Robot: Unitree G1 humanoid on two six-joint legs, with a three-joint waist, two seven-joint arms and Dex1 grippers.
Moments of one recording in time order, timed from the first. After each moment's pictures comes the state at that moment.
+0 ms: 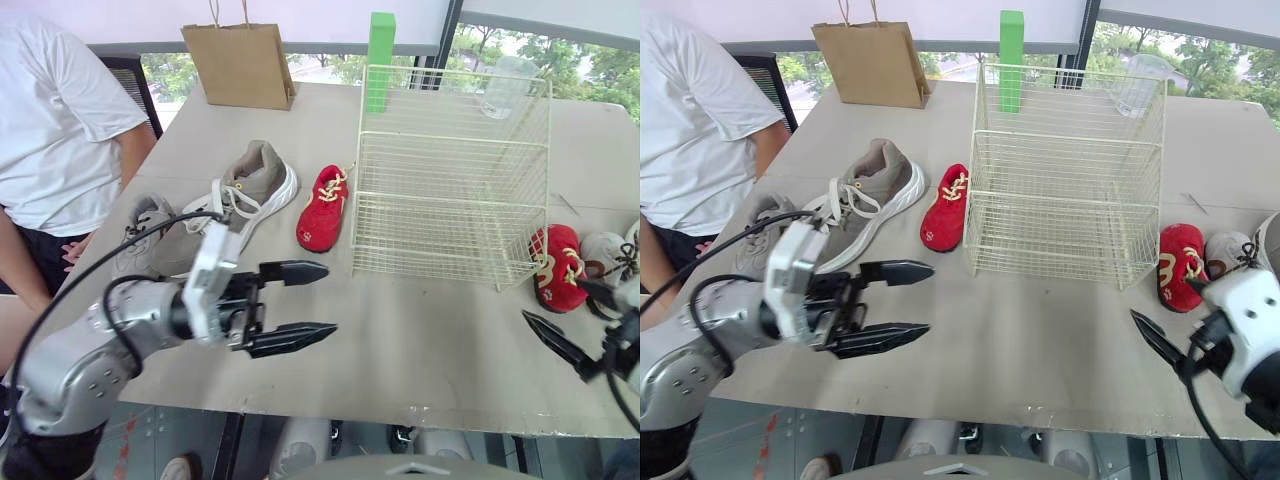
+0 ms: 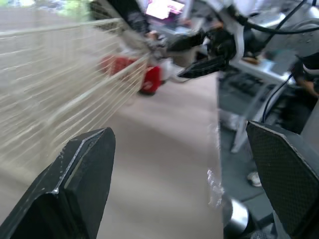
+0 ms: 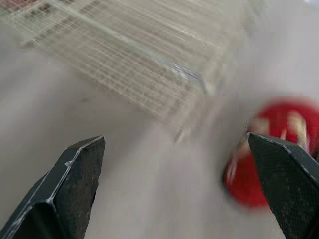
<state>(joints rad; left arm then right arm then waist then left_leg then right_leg) -0.14 0.77 0.13 -0.60 -1.01 0.69 -1.02 0.67 -0.65 -0.88 -1.02 1.00 0.85 0.33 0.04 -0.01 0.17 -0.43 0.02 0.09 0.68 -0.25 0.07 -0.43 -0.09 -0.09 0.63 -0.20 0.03</state>
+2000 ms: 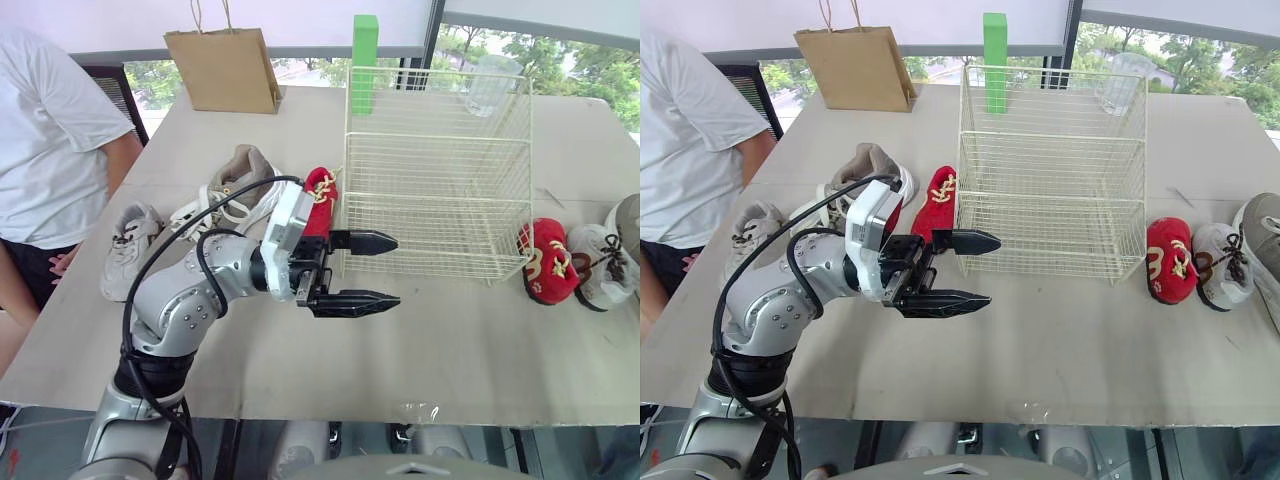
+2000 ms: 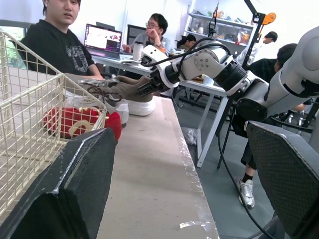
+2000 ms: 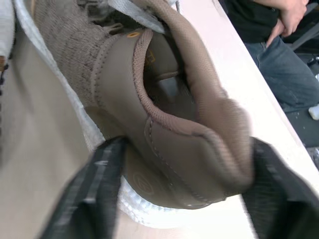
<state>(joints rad) -0.43 0.58 -0.07 -0.42 -0.91 0.69 -1.07 0.10 -0.82 -0.79 -0.20 0.36 1.15 0.20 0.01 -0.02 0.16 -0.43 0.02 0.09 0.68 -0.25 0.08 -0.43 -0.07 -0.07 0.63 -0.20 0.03</state>
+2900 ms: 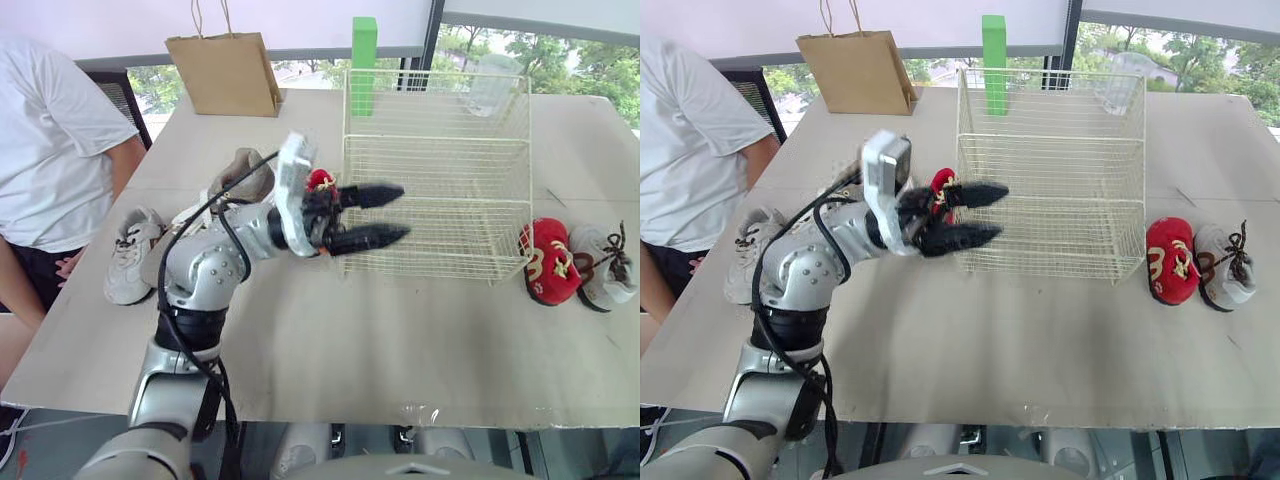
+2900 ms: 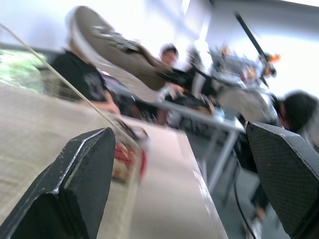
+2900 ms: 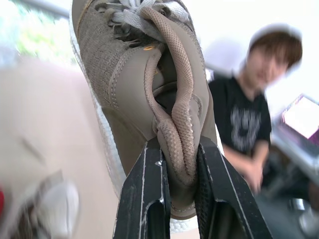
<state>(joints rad) -0.69 0.40 0.06 -0.12 -1.01 0.78 -0.93 -0.02 -0.77 -0.96 -0.66 0.33 0.89 0.23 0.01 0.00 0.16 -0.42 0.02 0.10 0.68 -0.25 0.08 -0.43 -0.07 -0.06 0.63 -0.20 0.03</state>
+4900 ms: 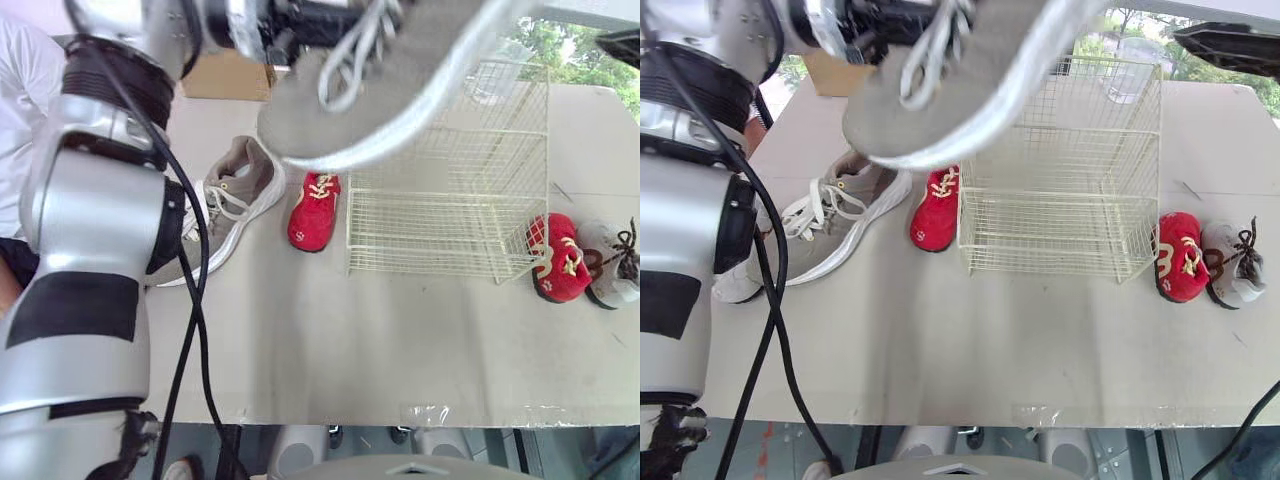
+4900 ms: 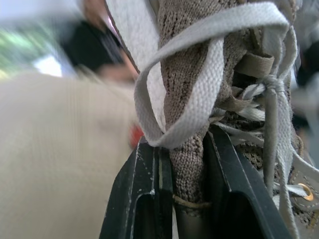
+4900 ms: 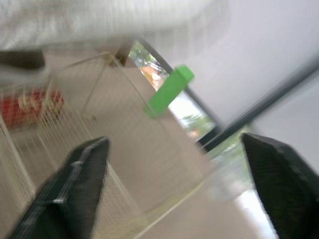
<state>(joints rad) -1.70 0.63 -0.27 1.05 -0.71 0.63 -1.48 -1.01 -1.17 -0.43 -0.34 0.57 1.28 0.97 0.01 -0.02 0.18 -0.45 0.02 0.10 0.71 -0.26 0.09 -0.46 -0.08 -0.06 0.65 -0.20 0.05</state>
